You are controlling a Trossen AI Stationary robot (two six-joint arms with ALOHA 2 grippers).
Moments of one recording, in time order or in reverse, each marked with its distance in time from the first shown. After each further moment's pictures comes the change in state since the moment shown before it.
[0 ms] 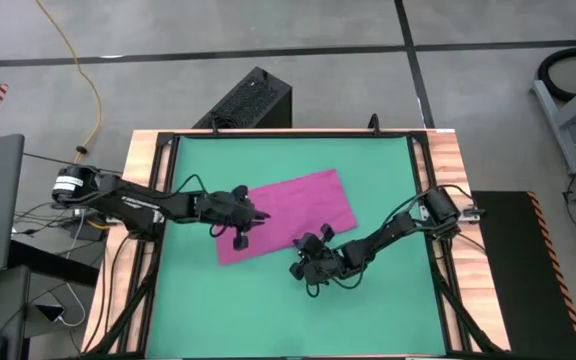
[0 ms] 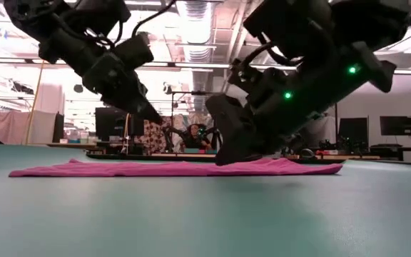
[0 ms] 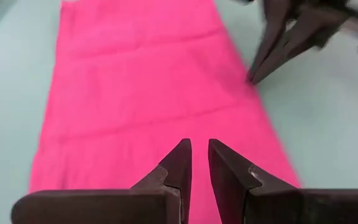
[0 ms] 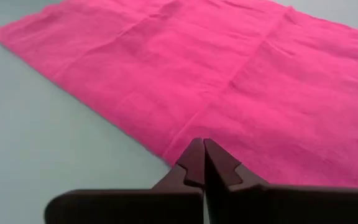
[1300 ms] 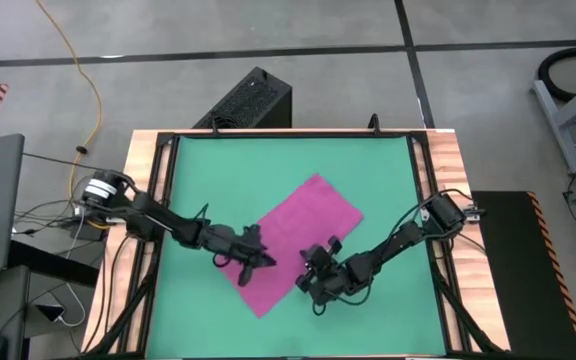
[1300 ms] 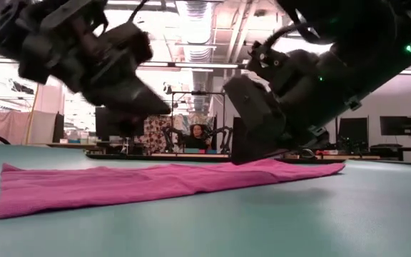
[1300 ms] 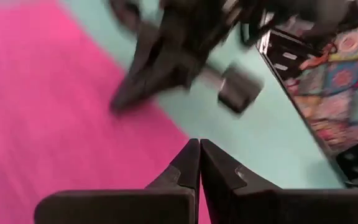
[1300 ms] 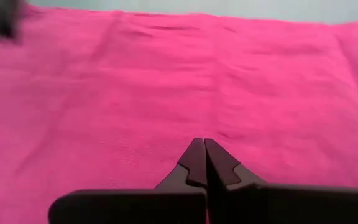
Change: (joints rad) left arm -0.281 0.282 -0.015 0.573 0.075 -0.410; right arm 0.118 -0.004 0.051 -0.216 0.075 0.224
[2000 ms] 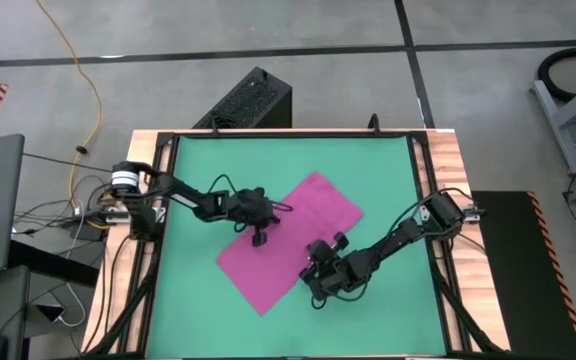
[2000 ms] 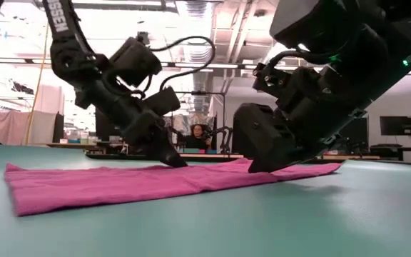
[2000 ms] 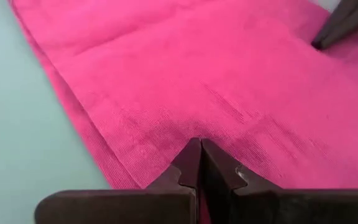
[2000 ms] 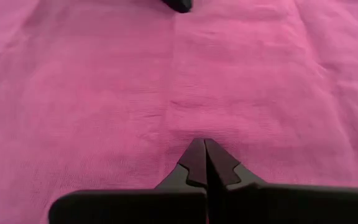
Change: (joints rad) left arm 0.391 0.187 0.092 -0.284 0.054 0.406; right arm -0.033 0.000 0.001 -0.173 -0.037 0.074
